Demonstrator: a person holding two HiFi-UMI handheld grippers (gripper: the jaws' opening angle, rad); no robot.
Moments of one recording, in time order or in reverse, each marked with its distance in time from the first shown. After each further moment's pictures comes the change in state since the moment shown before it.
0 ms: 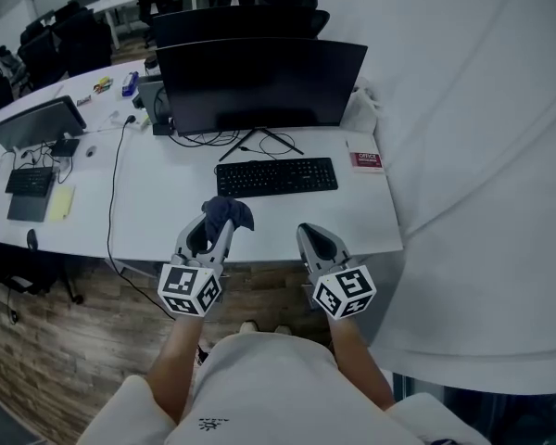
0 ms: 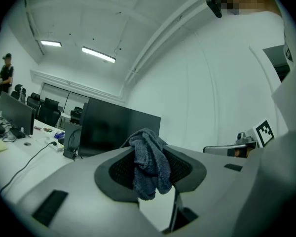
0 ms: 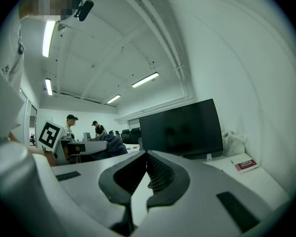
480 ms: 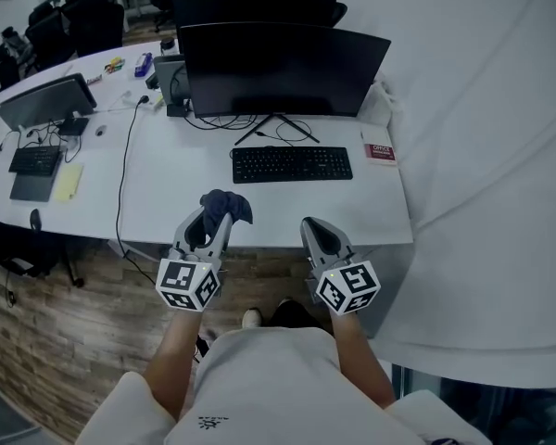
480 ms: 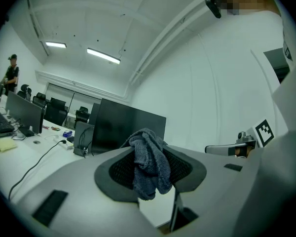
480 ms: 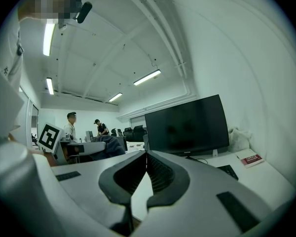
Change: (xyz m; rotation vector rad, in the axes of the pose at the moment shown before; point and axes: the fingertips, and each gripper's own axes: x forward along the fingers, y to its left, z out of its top) left arm -0.041 0.037 -0.009 -0.015 -0.008 0.038; right arm 0.013 0.039 -0.014 -0.001 0.022 0.022
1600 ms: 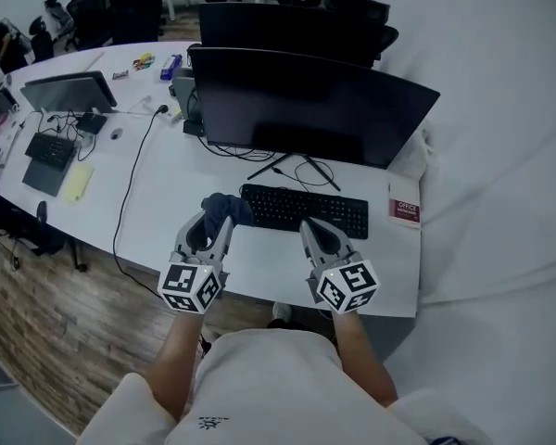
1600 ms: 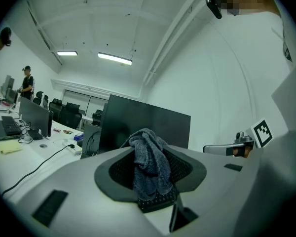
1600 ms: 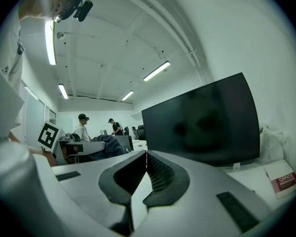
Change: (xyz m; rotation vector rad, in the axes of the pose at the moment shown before) left arm 0.122 0.058 0.011 -0.009 -0.012 0.217; right arm 0.145 -0.099 0.021 -0.003 0.042 0.224
